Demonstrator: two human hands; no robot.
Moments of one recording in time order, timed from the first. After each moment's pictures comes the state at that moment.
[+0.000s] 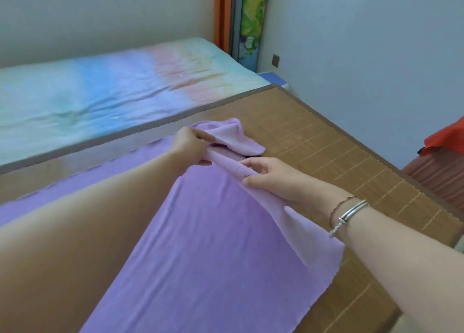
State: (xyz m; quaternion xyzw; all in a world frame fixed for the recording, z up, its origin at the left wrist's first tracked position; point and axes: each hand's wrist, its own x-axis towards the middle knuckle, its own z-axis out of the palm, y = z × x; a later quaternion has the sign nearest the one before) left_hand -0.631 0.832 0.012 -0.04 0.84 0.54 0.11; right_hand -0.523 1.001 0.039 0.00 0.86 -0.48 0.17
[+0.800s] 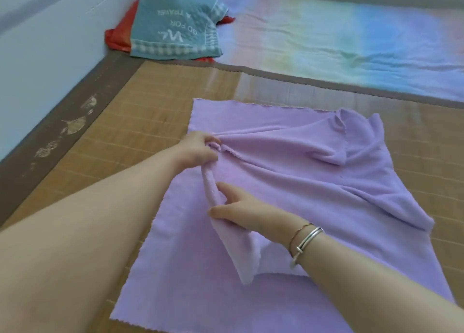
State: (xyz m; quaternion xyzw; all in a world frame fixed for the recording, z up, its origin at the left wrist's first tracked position) left_hand -0.314 0.233 -0.048 -0.28 0.87 0.40 0.07; right_hand -0.311 0.411 -0.047 -0.28 0.72 -0.38 0.51
